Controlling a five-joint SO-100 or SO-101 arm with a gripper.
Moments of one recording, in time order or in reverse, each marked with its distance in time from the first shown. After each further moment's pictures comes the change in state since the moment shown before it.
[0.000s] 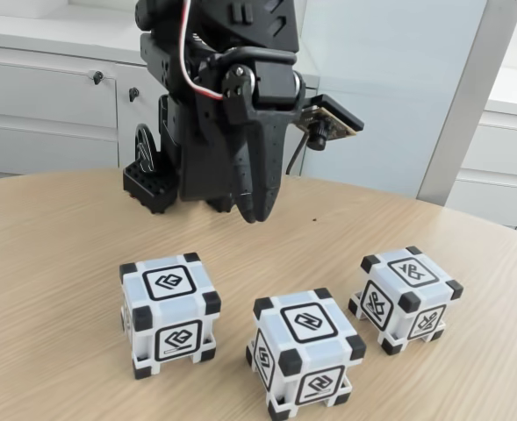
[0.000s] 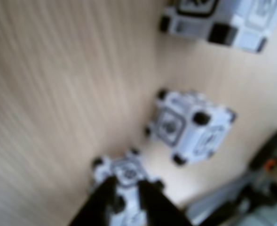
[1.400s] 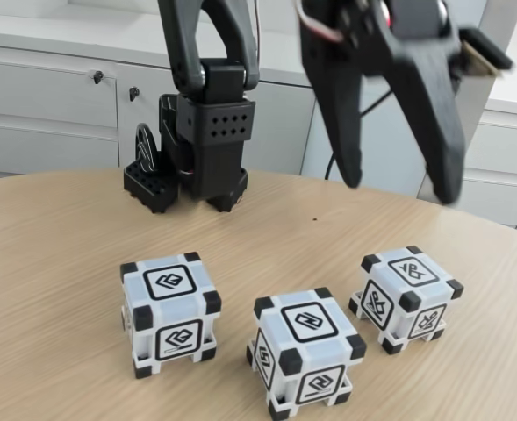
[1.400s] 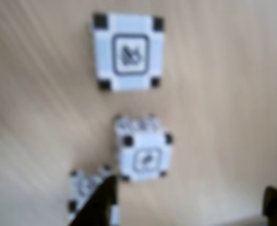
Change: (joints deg) arm -14.2 -66.8 -51.2 0.8 24.0
